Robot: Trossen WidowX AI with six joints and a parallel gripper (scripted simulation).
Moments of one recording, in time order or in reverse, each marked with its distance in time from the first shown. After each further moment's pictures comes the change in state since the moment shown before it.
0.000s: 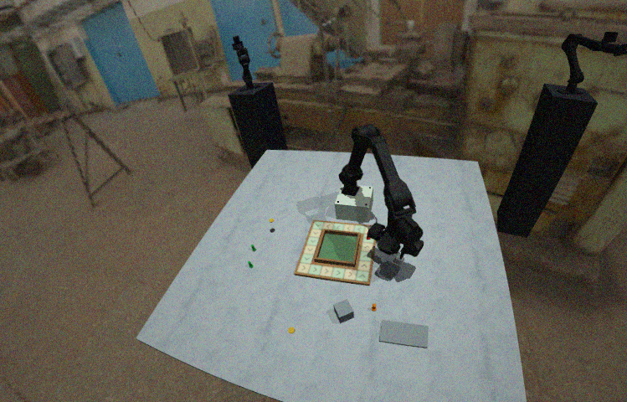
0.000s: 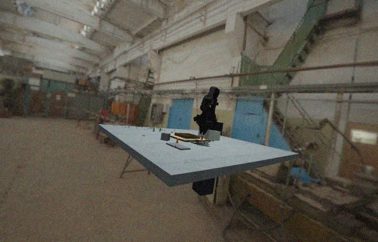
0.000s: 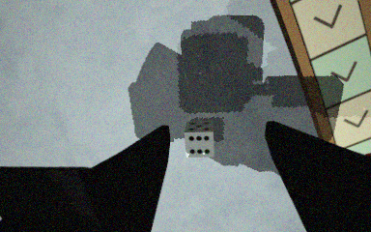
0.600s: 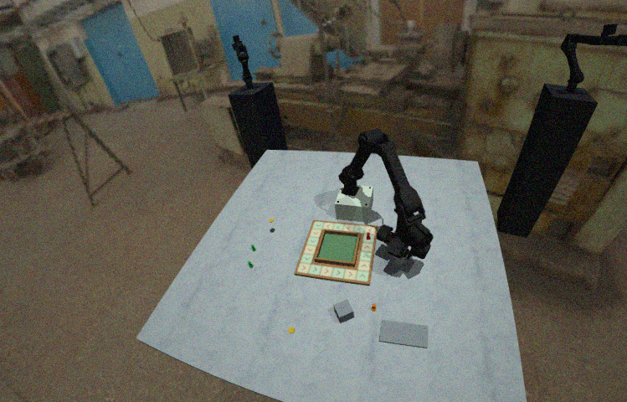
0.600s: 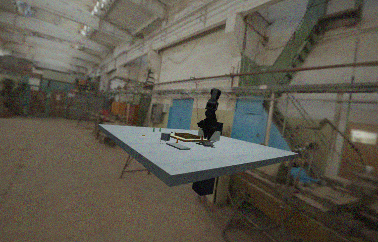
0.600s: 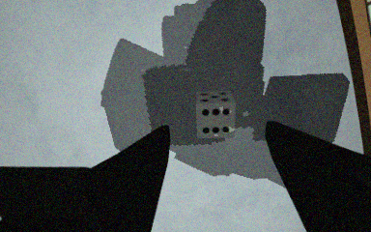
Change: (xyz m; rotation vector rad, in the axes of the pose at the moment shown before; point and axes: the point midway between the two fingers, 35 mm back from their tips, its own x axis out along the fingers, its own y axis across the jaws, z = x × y) arm 0.030 0.014 -0.035 -0.018 0.062 -0.047
